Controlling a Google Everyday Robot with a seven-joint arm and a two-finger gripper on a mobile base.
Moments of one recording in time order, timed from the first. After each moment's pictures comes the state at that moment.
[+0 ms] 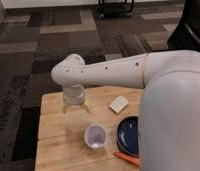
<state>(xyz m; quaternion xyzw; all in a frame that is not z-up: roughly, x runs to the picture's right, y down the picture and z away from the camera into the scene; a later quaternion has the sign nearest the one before) -0.104 0.099 0.704 -0.26 0.23 0.64 0.68</state>
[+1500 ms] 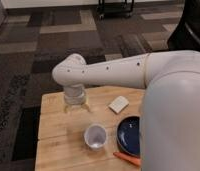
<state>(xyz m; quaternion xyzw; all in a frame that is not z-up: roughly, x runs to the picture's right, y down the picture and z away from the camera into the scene) -0.092 0.097 0.704 -0.26 0.23 0.63 0.70</state>
